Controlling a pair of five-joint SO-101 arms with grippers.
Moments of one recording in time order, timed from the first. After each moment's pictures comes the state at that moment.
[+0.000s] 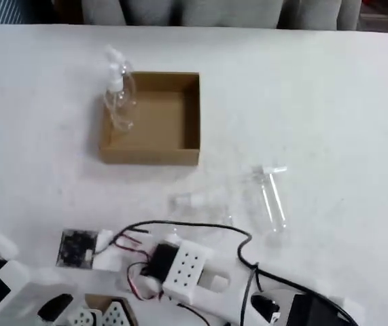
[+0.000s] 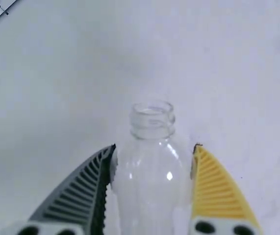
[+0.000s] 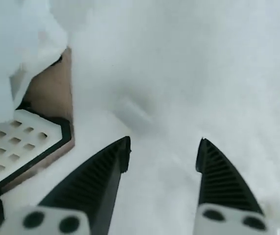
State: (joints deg) left arm -57.5 0.5 -2.7 63.5 -6.8; right arm -73.5 -21.0 50.0 42.3 19.3
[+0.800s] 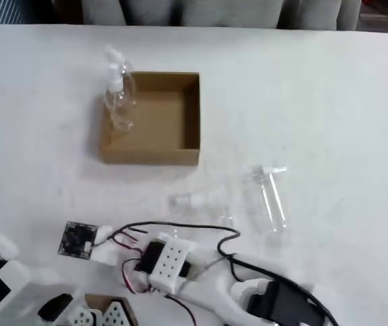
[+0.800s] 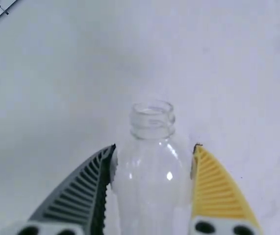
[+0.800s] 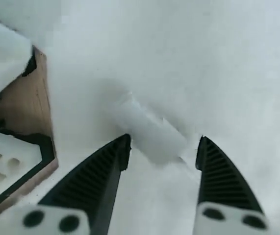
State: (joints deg) left arm -57.5 0.5 -2.7 63.5 -6.8; right arm -71.6 -8.2 49.7 33.5 14.5
